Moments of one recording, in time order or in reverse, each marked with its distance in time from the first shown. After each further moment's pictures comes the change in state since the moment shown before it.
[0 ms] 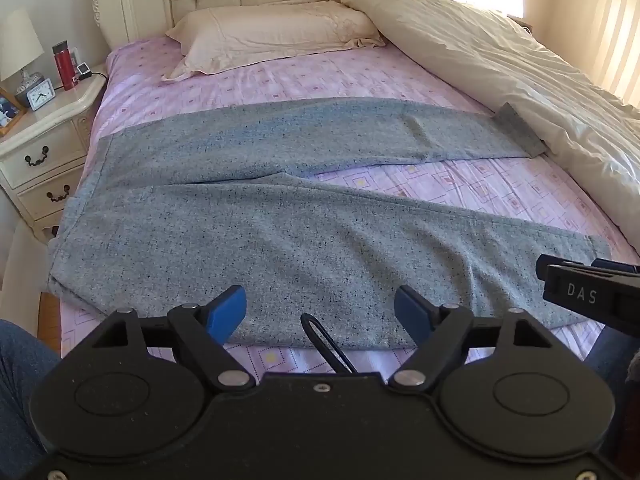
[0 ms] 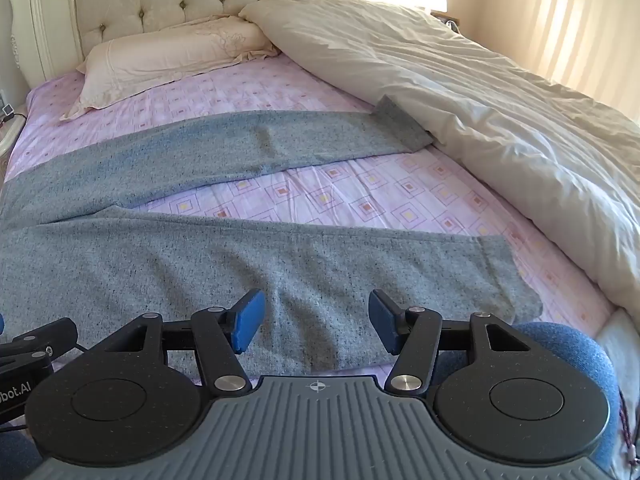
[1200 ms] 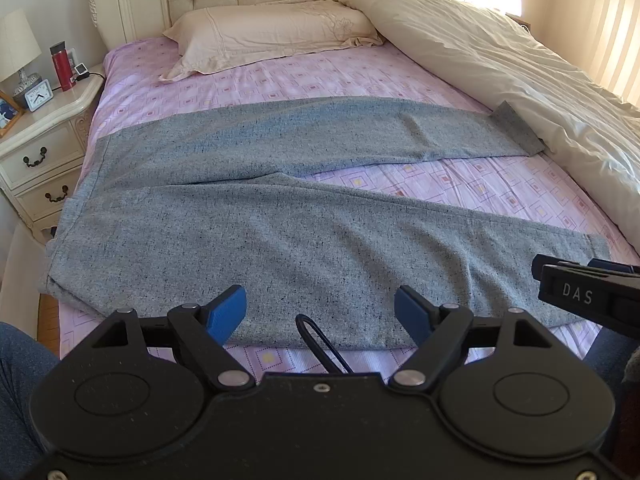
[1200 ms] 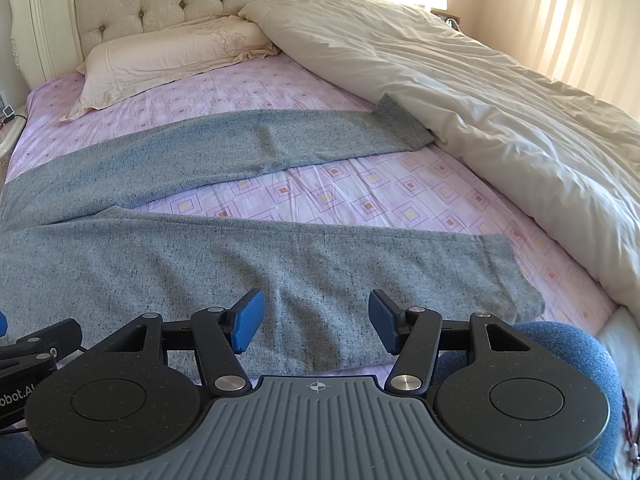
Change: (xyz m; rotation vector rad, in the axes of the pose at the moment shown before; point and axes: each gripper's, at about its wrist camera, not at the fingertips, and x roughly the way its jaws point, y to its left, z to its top) left arm 0.001 -0.004 0.001 0.004 0.005 -0.002; right arm 0.001 0.001 0.000 0.004 0.001 0.002
